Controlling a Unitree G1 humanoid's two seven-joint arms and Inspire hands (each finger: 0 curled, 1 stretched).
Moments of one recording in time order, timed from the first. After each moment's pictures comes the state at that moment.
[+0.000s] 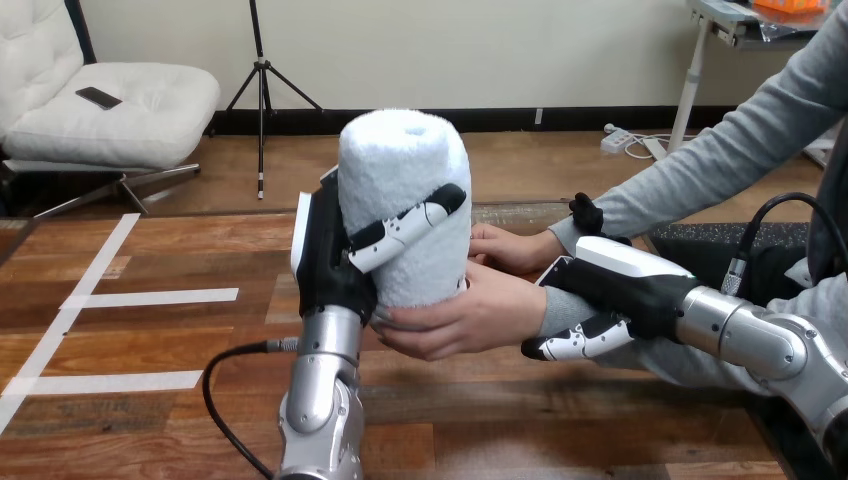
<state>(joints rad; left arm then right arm) -0.58 -0.14 0.17 1.11 -0.13 -0.82 -0.12 -0.68 -0.55 0.34 1.06 -0.44 -0.70 0.33</state>
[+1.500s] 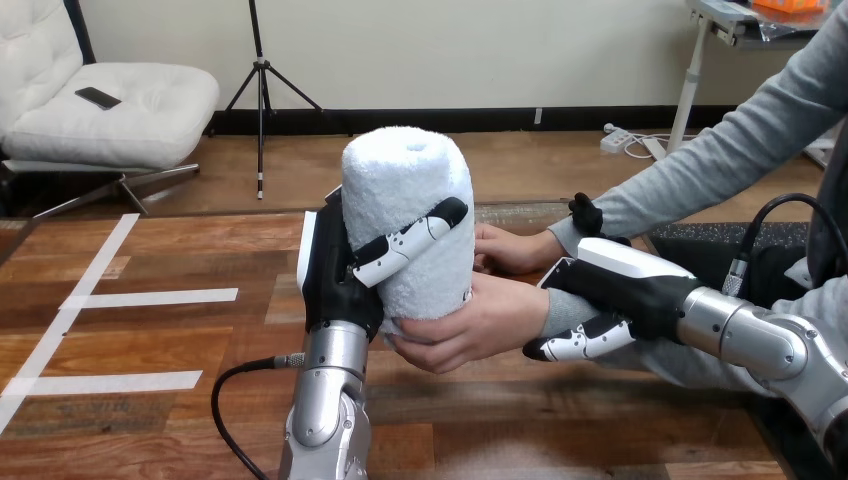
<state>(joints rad) -0.56 -0.16 0.16 1.11 -0.16 -0.81 -0.13 -0.68 -0.55 0.34 1.07 -0.44 -0.69 0.34</state>
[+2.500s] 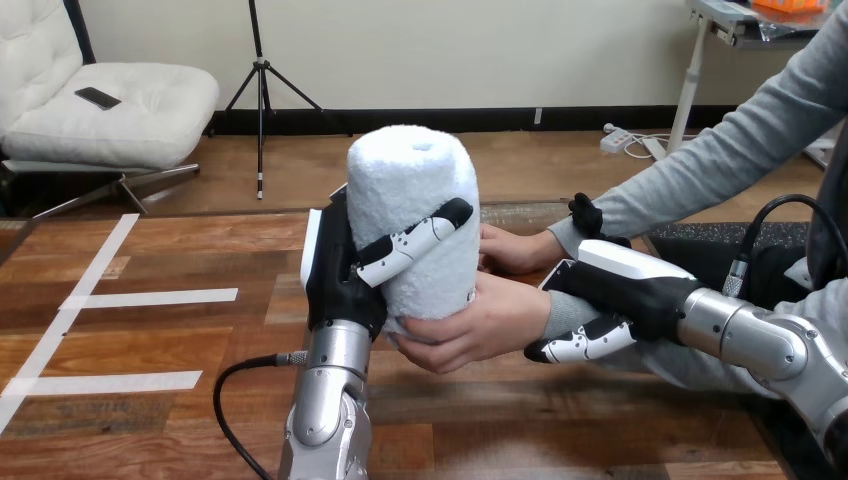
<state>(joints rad) -0.56 -0.16 0.16 1.11 -0.15 -0.81 -0.15 -0.68 -0.55 0.34 1.07 -0.44 -0.68 0.34</state>
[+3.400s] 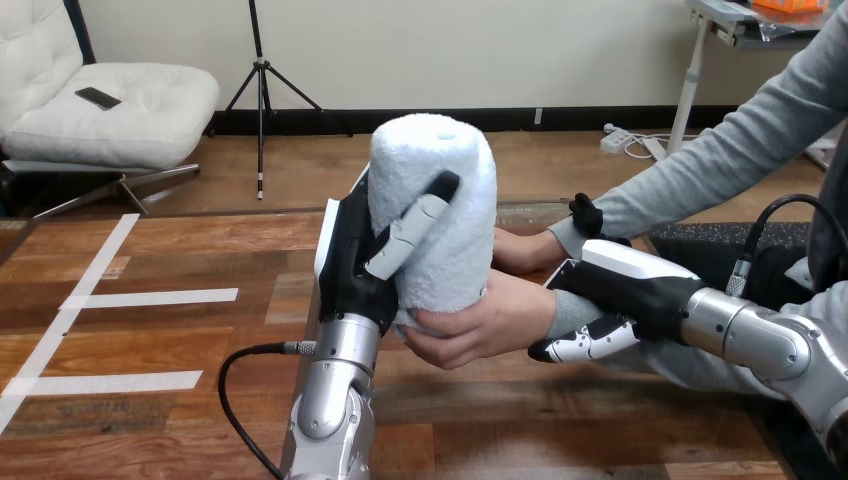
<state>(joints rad) -0.56 -0.16 0.13 1.06 -0.10 -0.77 -0.17 -0.68 -0.56 0.34 1.07 -0.44 -0.68 0.34</state>
